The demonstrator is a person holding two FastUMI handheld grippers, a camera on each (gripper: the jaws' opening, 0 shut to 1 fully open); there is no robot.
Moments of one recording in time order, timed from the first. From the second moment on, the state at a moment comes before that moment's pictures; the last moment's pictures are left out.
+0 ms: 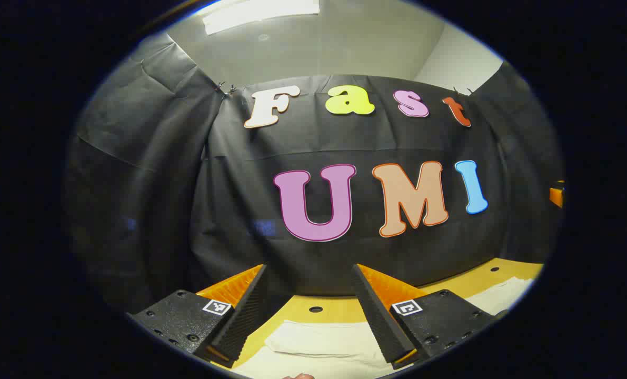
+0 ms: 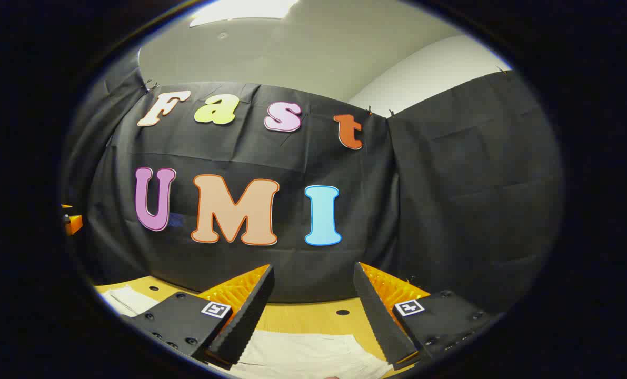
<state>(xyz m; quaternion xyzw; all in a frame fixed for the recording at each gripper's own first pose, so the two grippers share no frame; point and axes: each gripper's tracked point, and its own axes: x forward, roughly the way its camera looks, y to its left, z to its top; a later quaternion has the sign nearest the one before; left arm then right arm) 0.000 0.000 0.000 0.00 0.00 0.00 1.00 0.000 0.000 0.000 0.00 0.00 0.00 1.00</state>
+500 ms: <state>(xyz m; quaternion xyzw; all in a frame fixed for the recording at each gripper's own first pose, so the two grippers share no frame) 0.011 -0.006 -0.020 0.01 0.02 -0.01 1.00 0.009 0.002 -0.010 0.00 0.01 0.01 1.00</state>
